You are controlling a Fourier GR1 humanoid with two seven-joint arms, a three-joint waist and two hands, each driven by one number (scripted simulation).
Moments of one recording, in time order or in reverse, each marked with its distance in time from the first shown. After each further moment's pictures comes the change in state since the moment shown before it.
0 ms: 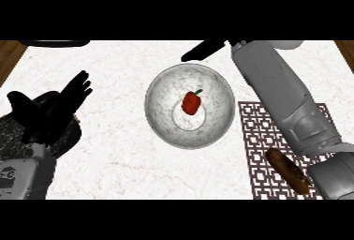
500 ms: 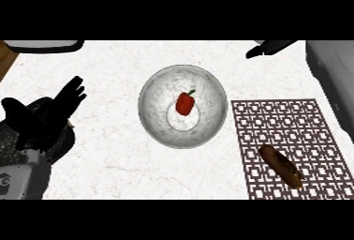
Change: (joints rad) left arm 0.043 0.006 0.023 -0.002 0.000 0.003 -0.011; right arm 0.139 -0.280 -0.062 -0.178 -0.081 0.376 -0.211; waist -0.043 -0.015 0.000
